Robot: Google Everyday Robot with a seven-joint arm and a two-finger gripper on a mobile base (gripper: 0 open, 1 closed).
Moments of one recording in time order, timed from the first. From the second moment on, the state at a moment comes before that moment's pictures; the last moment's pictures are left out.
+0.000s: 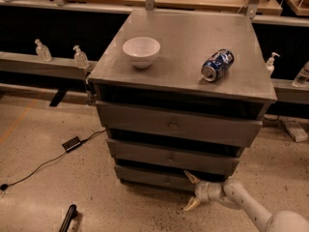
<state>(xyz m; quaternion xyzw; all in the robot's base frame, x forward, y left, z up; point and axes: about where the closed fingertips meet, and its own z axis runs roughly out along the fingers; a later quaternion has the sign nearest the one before) 0.590 -0.168 0.189 -0.65 0.59 0.15 0.45</state>
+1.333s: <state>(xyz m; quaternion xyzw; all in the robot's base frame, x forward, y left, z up) 0.614 -0.167 0.159 -0.64 0.63 0.16 0.41</state>
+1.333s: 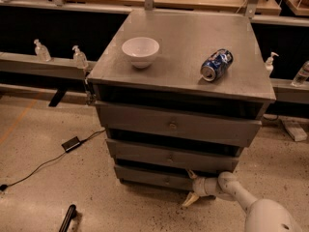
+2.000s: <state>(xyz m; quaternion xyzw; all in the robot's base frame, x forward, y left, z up) 0.611 -0.165 0.159 -0.64 0.63 0.16 0.40</state>
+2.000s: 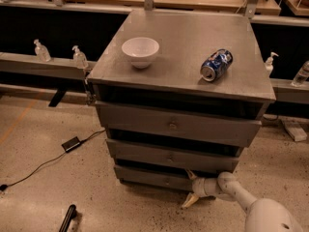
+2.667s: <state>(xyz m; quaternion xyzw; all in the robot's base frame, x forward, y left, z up) 0.611 -0.165 0.161 -0.64 0.63 0.16 0.40</state>
